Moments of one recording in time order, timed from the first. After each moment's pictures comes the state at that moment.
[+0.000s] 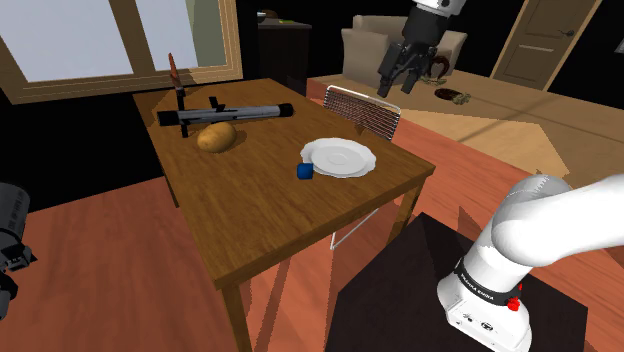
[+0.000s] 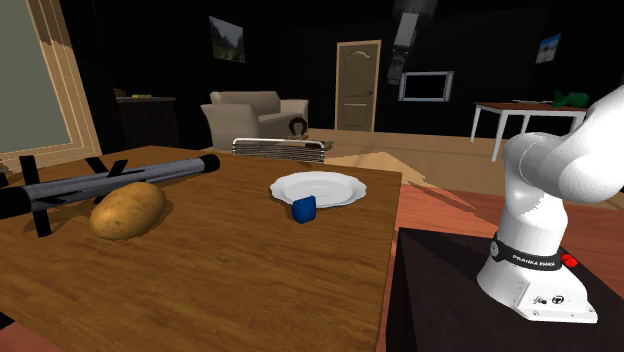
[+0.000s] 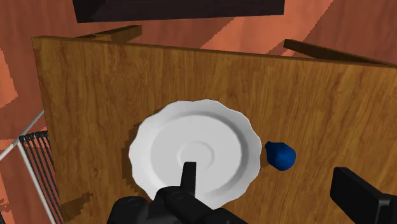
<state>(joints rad) 0.01 -0.80 0.07 -2.26 0.09 1.65 0.14</state>
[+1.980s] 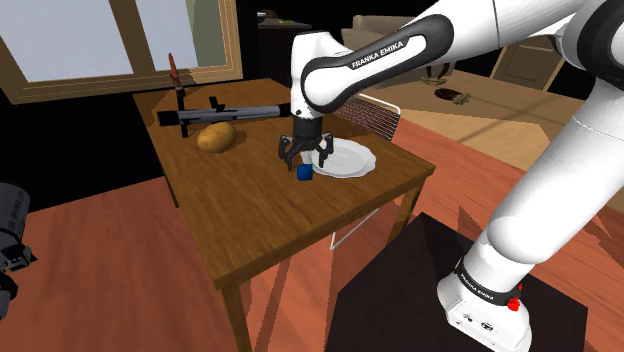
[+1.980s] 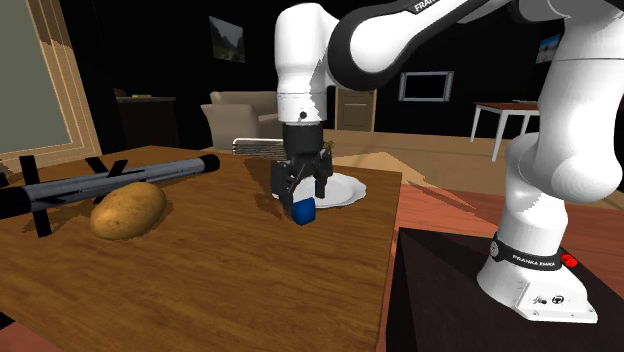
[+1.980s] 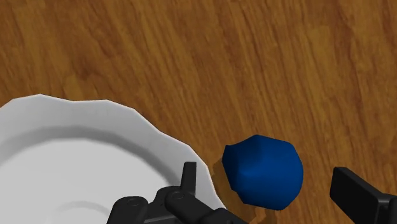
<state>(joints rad) -0.07 -0.06 0.39 -2.17 0.05 2.09 0.77</state>
